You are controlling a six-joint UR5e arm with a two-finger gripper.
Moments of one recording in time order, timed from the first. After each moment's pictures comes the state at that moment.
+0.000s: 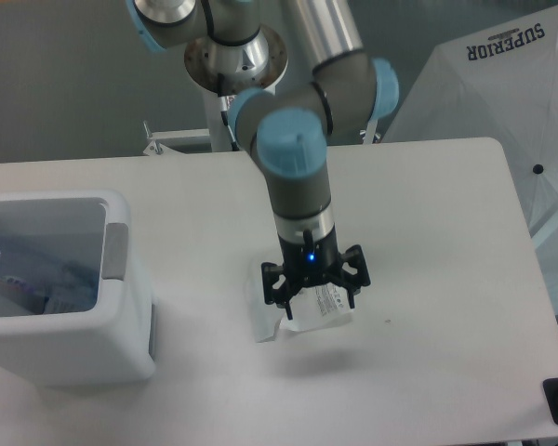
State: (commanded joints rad) arm 2.39 -2.01 -1.78 -0.66 1.68 0.39
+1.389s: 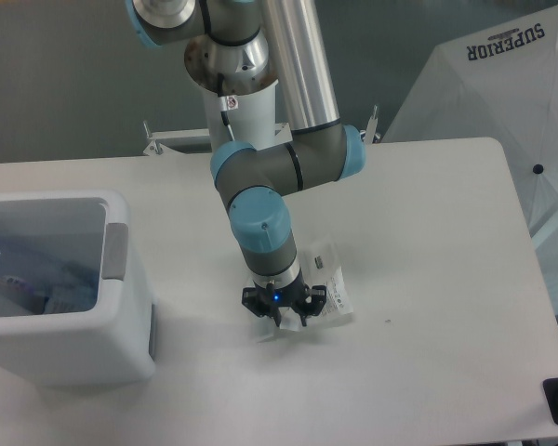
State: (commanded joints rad) arm 2.34 -2.08 -1.78 -0.66 1.68 0.40
